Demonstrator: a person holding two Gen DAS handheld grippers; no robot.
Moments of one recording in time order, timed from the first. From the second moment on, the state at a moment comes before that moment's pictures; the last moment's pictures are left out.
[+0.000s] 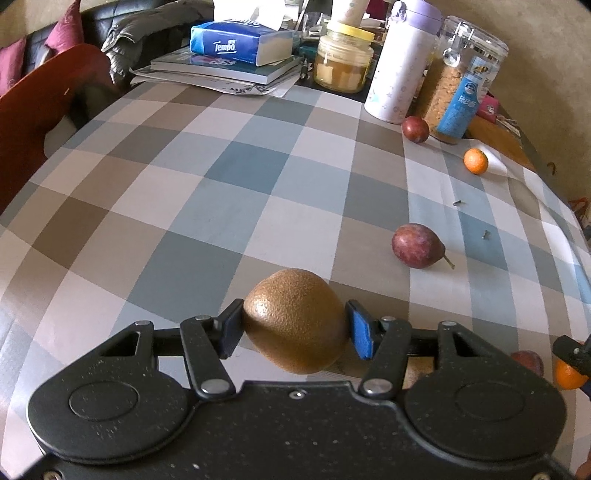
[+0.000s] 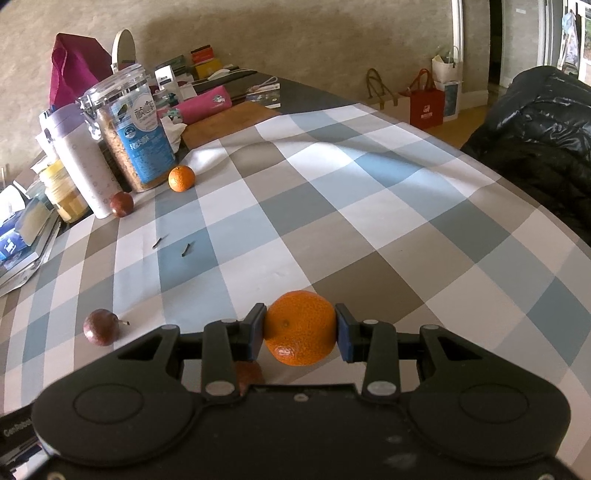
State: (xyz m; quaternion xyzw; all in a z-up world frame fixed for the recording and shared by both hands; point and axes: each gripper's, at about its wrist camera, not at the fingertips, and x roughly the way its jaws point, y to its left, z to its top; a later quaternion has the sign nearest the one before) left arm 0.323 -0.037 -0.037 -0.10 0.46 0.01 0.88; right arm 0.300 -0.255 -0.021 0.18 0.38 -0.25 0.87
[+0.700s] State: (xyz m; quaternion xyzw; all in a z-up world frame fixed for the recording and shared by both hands) left arm 0.296 -0.057 -0.009 -0.05 0.37 -0.03 0.93; right arm 0.293 -0.240 -0.013 0.16 0.35 -0.19 0.90
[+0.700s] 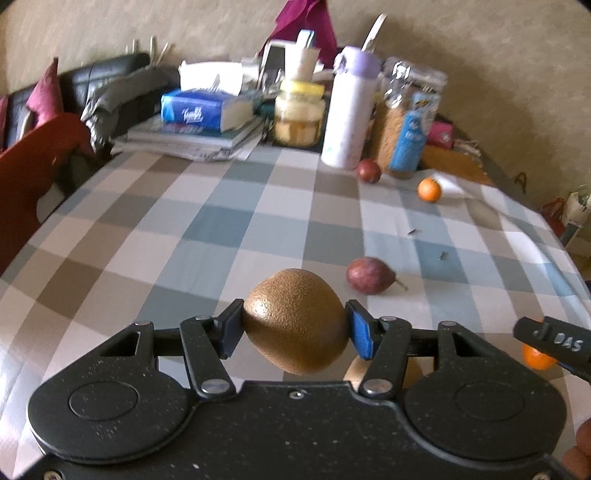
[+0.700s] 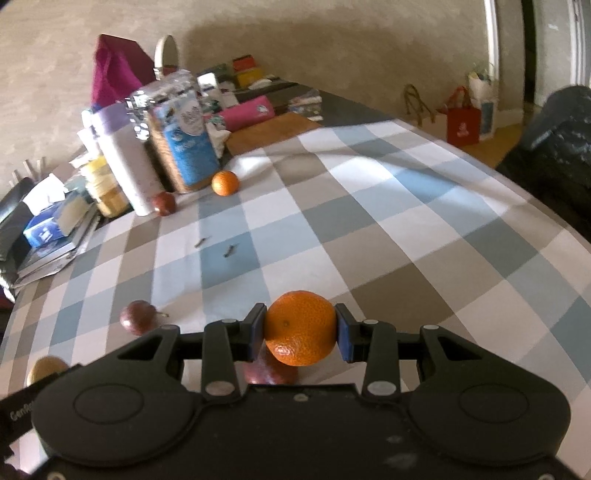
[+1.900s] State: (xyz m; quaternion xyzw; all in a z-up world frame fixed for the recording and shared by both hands) left arm 0.223 -0.032 0.031 -0.06 0.50 -0.08 0.86; right arm 0.276 -0.243 0.013 0.20 0.39 -0.14 0.89
